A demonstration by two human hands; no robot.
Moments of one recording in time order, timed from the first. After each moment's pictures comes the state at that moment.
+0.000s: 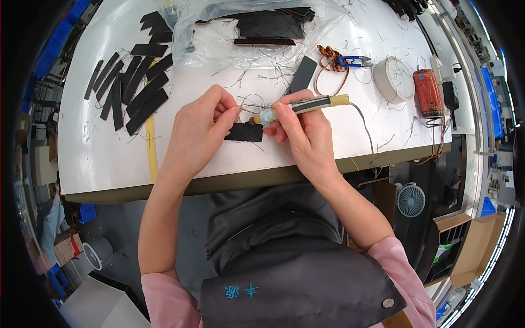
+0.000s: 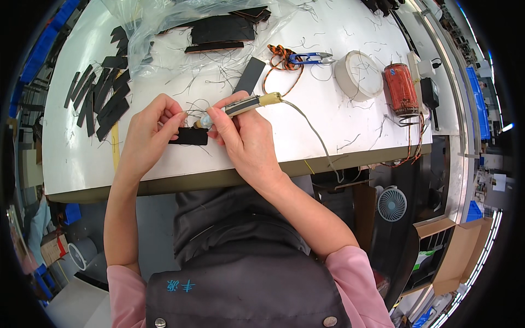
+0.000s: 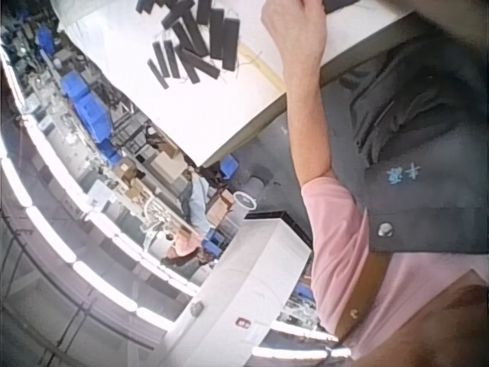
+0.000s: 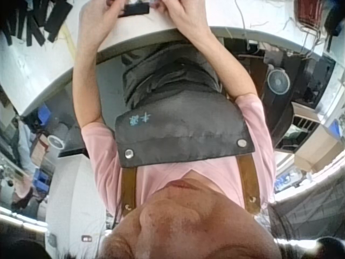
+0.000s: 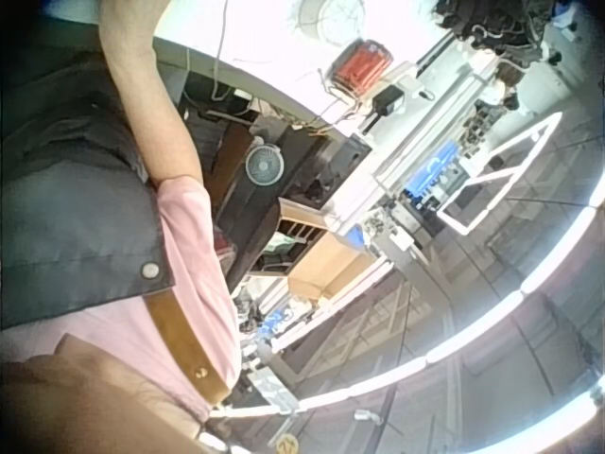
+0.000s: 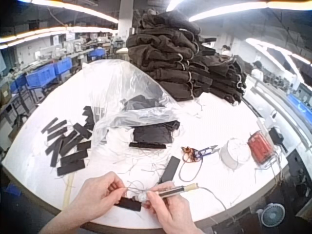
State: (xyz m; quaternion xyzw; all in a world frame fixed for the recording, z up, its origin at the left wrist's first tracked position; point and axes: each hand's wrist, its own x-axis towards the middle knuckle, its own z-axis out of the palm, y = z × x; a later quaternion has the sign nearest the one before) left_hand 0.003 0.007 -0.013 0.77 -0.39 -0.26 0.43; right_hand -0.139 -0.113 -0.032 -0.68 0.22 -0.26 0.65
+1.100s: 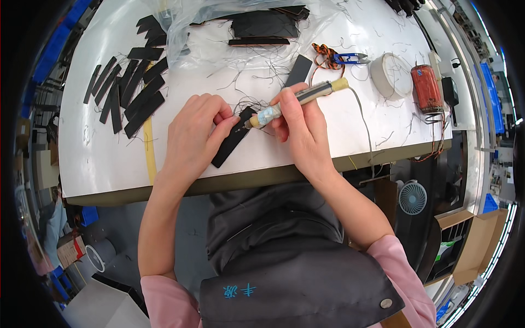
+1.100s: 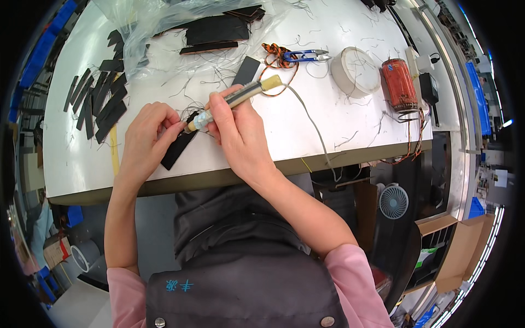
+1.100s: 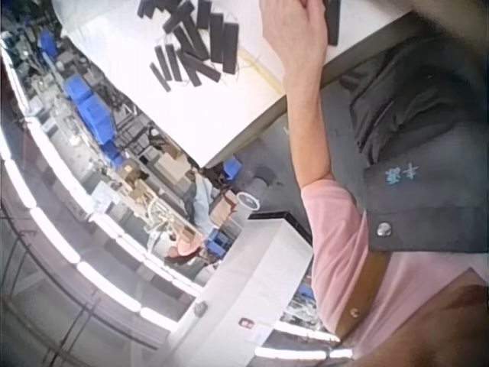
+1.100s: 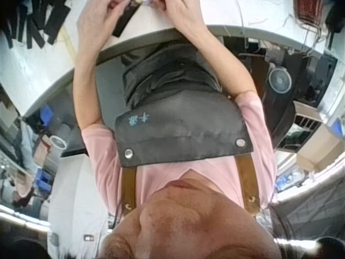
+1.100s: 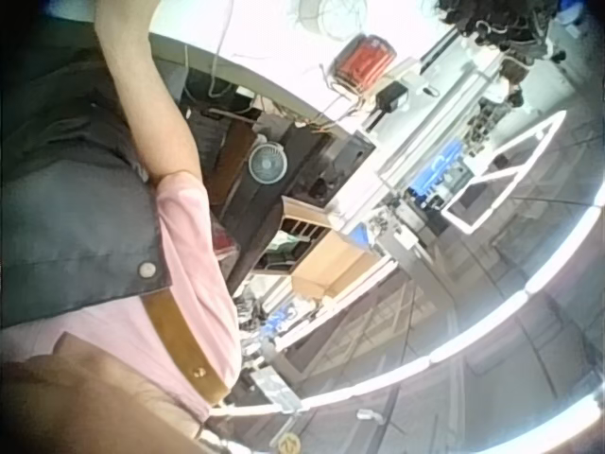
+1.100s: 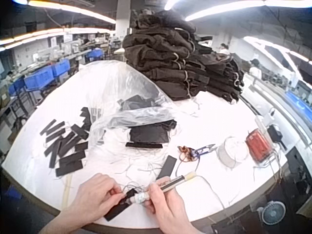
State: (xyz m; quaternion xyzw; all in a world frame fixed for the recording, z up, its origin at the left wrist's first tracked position) left_hand -0.002 0.012 -0.018 0.78 -0.50 -0.09 0.35; right_hand -0.137 -0.115 -0.018 -0.62 0.22 -0.26 0.70
